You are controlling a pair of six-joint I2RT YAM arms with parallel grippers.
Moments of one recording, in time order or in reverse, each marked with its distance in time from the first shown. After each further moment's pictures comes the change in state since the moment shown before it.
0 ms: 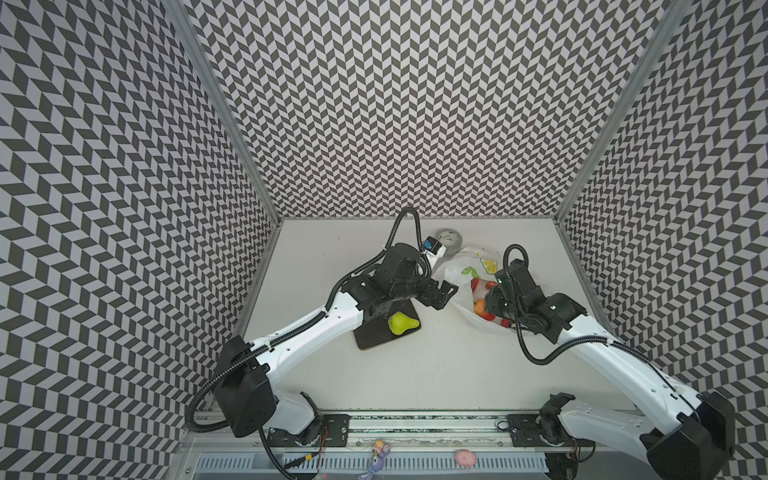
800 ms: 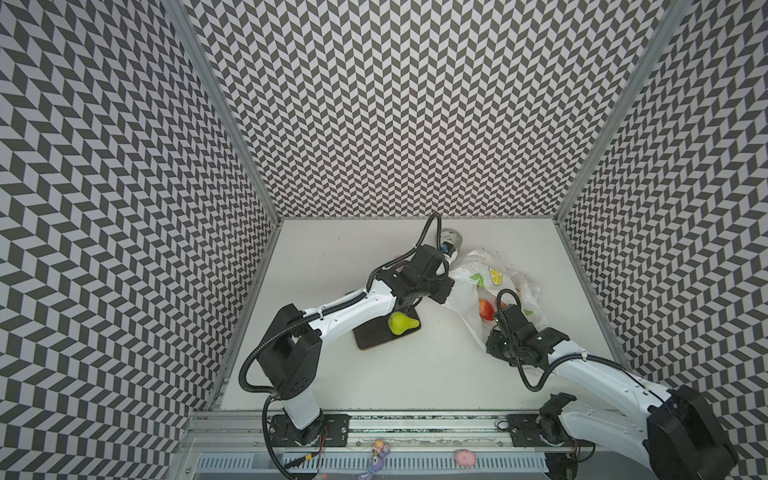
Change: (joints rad) left arm -0.012 0.235 0.082 0.009 -0.118 -0.012; right arm -0.018 -0.032 -0.457 0.196 -0.180 0.053
